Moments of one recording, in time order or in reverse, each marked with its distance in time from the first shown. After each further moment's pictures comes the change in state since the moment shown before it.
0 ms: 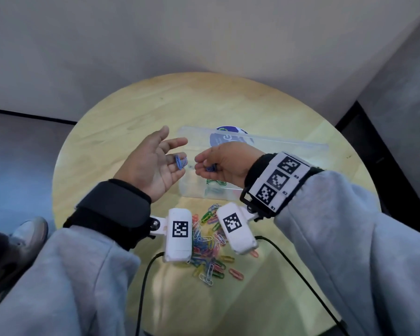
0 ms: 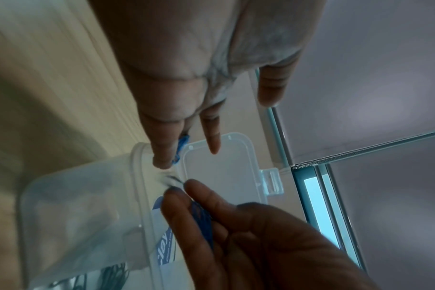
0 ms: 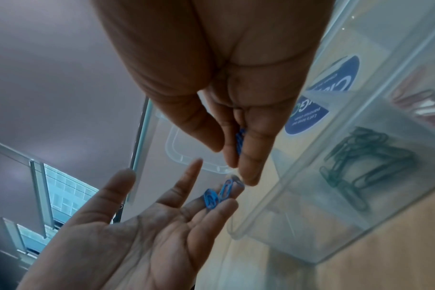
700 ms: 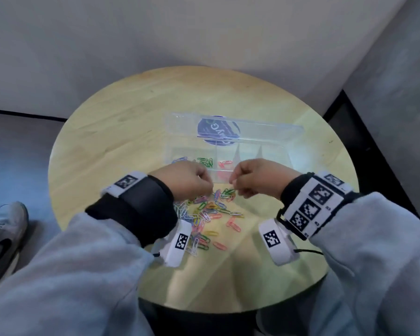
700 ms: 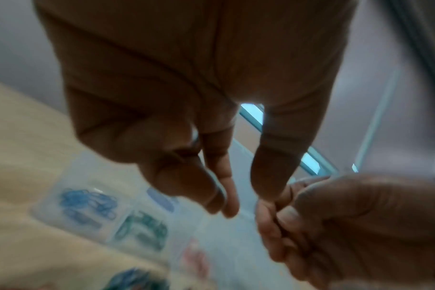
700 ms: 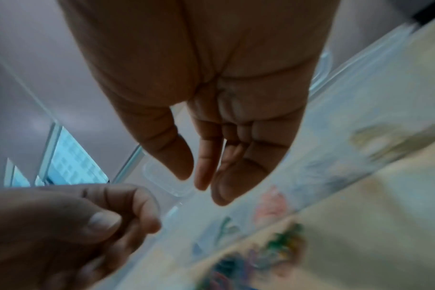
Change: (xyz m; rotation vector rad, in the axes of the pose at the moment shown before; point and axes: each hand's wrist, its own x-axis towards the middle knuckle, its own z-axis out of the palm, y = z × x) left_hand -0.036 -0.038 0.057 1.276 -0.154 0.032; right_hand -0.061 0.056 -0.071 -0.626 0.061 -0.100
